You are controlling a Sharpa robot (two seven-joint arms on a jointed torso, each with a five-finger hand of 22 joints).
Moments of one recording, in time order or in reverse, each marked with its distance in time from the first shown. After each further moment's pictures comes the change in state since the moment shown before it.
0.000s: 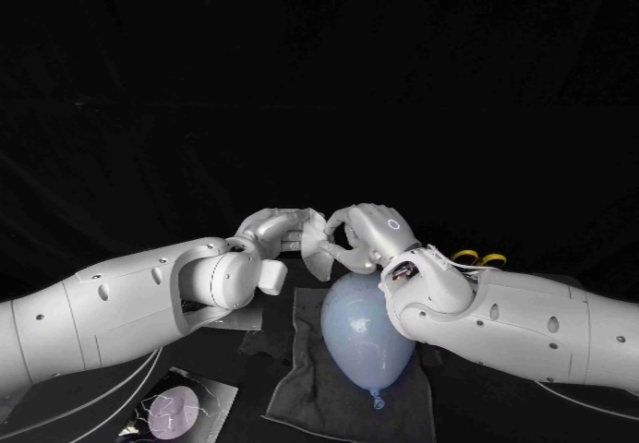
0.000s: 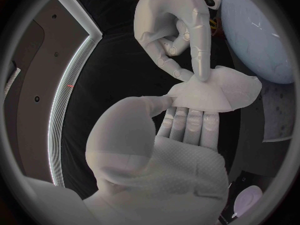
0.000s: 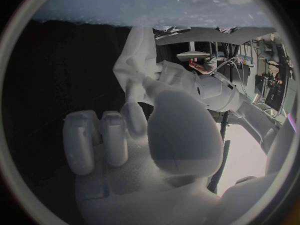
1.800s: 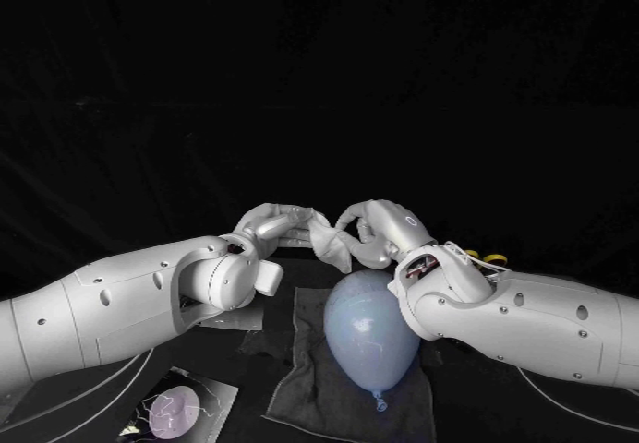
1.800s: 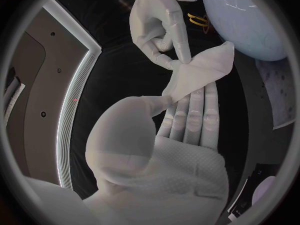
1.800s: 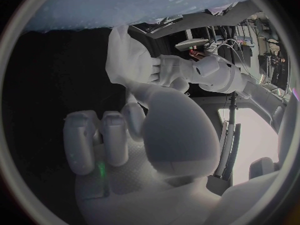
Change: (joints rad) left arm 0.001 -0.003 0.000 -0.020 -0.167 0.019 0.012; left_hand 0.007 -0.001 -0.010 0.004 0.000 0.009 -0.005 0.000 0.003 0.007 -0.001 0.001 0.001 0.006 -0.006 -0.002 -0.001 -0.001 -0.016 0.016 -0.017 0.000; right arm 0.015 -0.065 0.013 0.056 0.252 -0.015 0.083; right_hand 0.012 0.117 0.230 -0.097 -0.004 -0.018 -0.013 0.084 0.061 0.009 -0.012 -0.018 0.002 0.000 -0.015 0.001 -0.001 0.000 0.000 -0.011 -0.003 0.001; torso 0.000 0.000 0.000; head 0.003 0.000
